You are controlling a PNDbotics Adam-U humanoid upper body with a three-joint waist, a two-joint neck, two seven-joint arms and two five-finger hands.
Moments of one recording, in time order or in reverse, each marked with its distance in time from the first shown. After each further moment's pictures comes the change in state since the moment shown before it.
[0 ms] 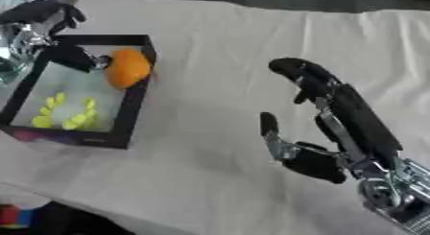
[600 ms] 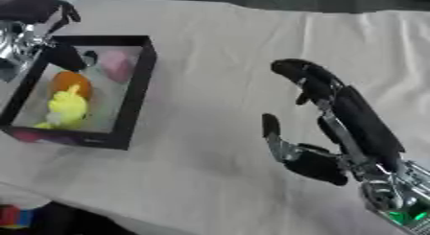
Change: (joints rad) left arm -0.003 -0.010 0.041 -0.078 -0.021 0.019 0.019; right arm 0.010 0.000 -0.004 0.000 0.003 -0.002 -0.013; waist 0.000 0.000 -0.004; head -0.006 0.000
